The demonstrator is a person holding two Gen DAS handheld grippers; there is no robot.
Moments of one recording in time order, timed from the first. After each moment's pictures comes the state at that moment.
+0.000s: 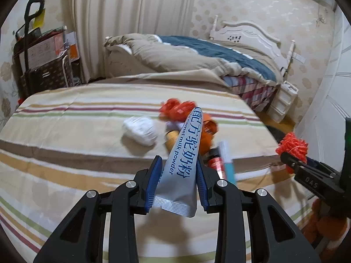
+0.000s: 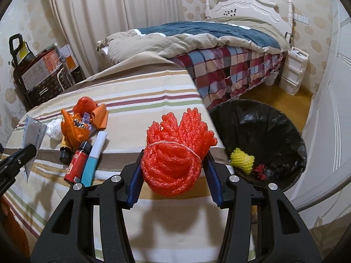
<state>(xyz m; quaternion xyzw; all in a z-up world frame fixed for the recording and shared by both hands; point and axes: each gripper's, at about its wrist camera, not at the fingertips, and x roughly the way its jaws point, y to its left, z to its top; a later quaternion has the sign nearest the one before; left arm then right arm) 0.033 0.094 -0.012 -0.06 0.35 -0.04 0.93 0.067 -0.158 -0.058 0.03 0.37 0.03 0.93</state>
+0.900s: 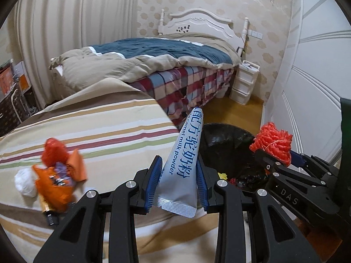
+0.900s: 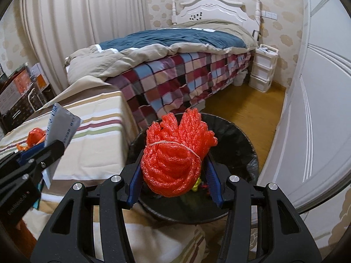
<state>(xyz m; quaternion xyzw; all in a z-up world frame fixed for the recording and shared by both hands) 0.106 -0.081 -0.014 0.01 0.35 -0.17 0.92 0.096 -0.270 -0.052 0.05 0.35 -0.06 0.93</state>
